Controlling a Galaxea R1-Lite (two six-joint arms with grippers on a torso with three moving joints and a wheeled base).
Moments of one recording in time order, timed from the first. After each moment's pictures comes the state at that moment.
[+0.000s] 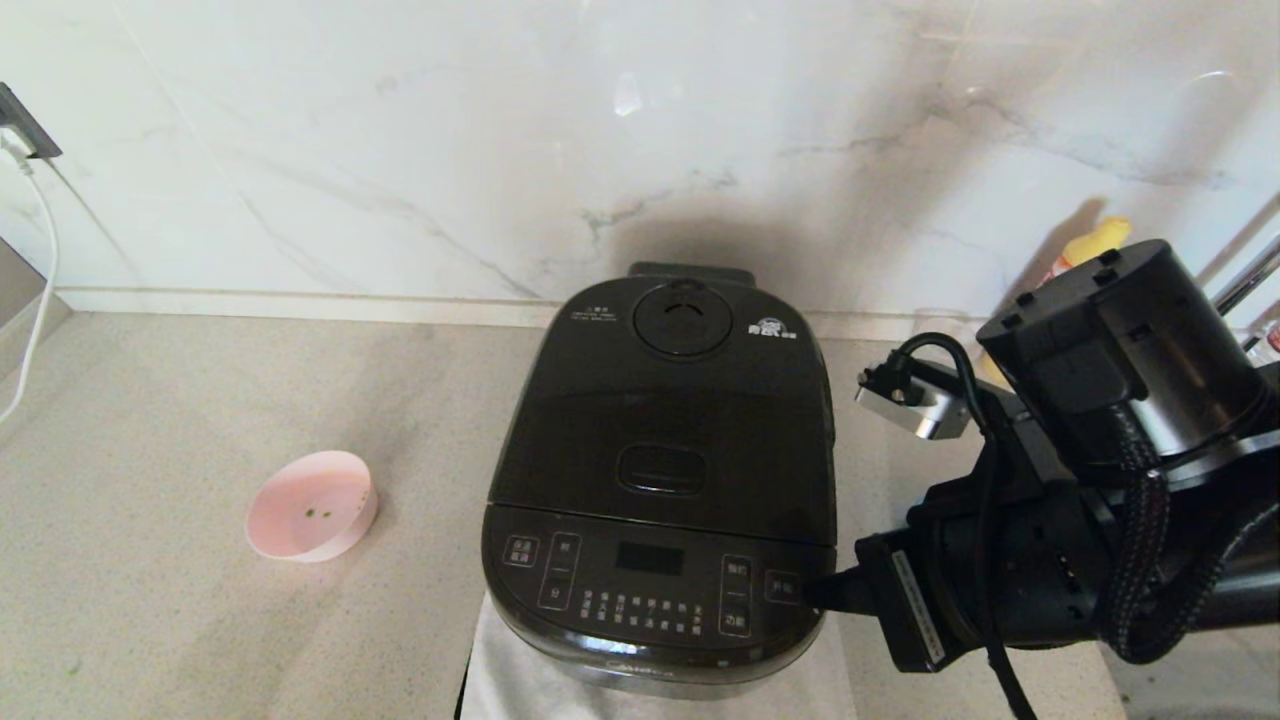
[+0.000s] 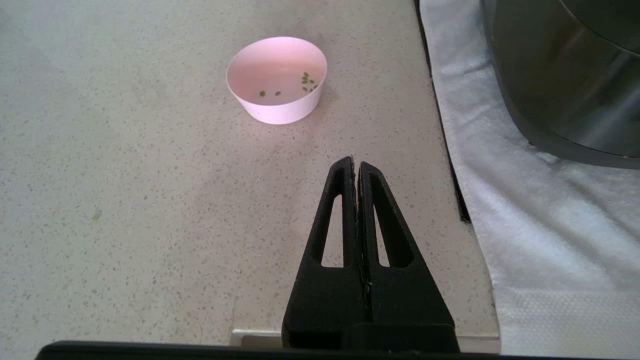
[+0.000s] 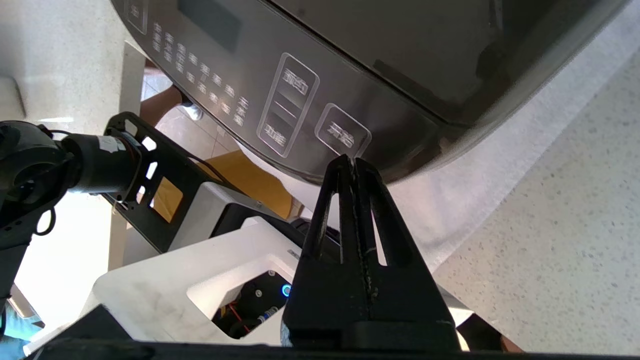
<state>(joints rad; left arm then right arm) -0.01 0.00 0.00 -0.01 -0.03 0.09 0.81 1.52 -1.22 0.42 0.08 0.47</state>
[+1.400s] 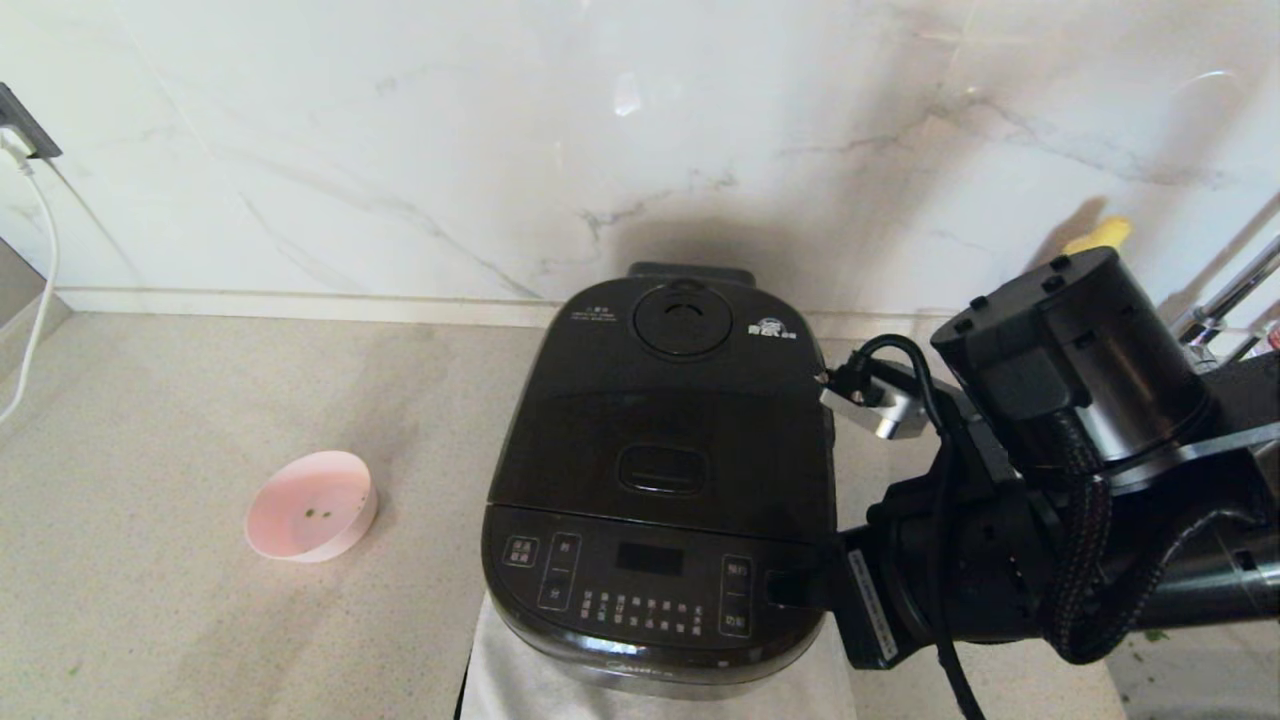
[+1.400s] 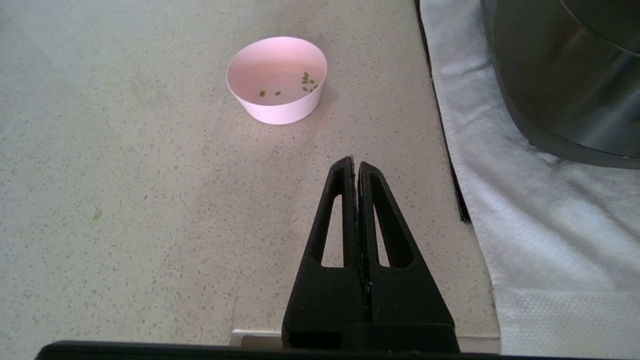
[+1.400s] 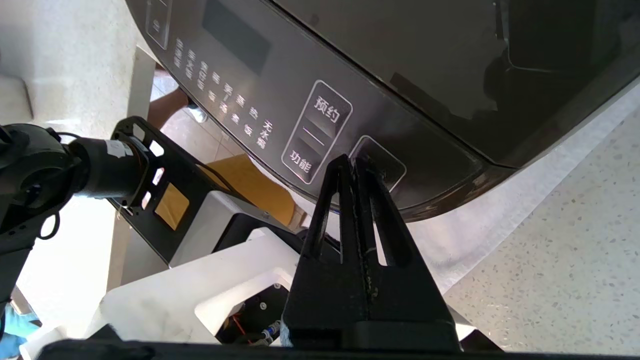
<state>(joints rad) -0.01 0.00 0.00 -0.01 -0.03 0.09 0.84 1.56 -1.22 0.36 0.07 0.47</state>
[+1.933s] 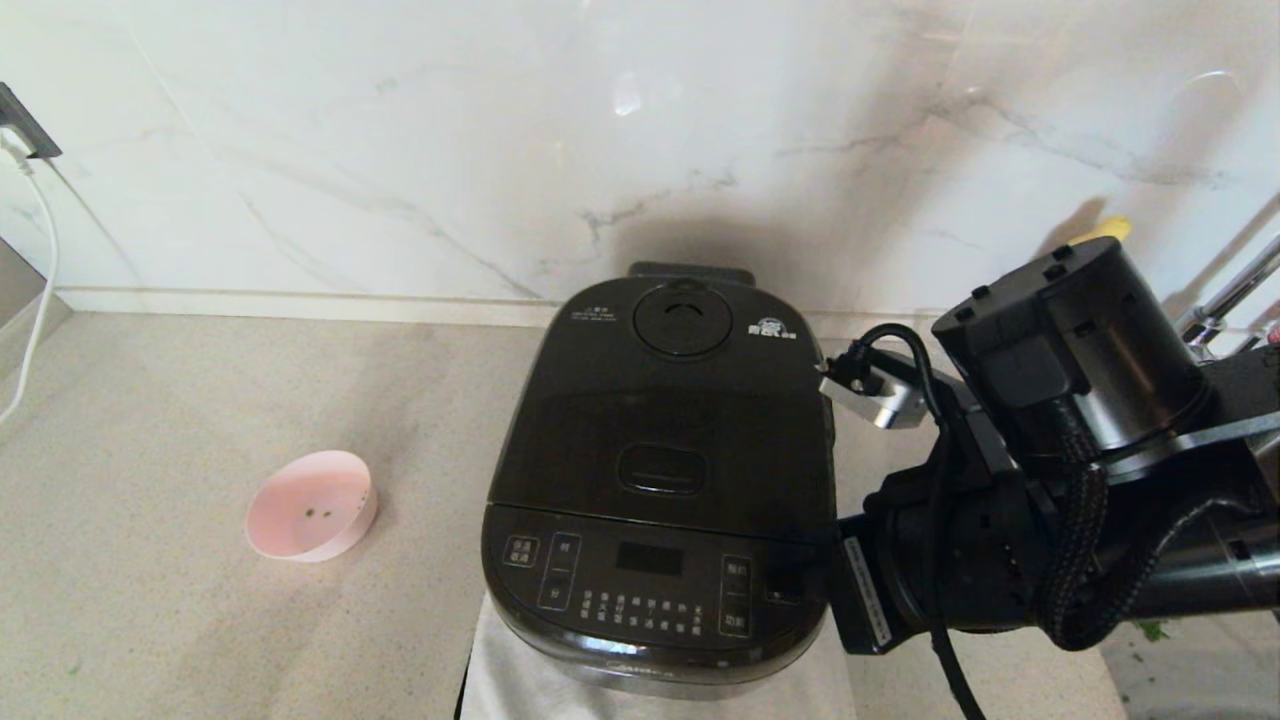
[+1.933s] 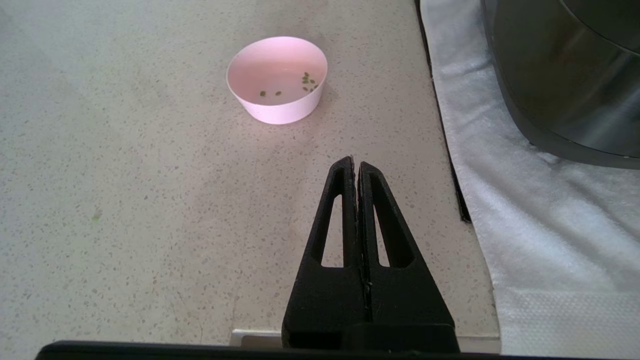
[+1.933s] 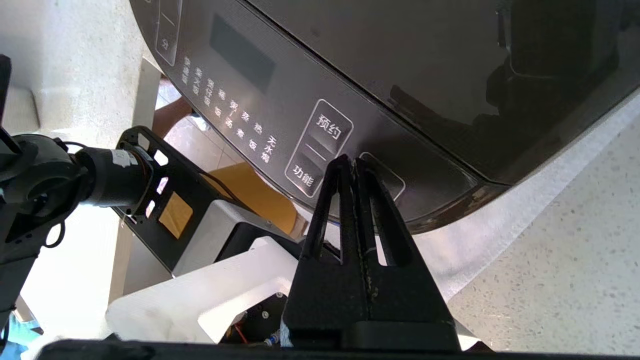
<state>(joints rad) -0.01 0.00 0.00 -0.01 -0.03 0.09 0.84 1.57 -1.23 0.35 0.07 0.47</state>
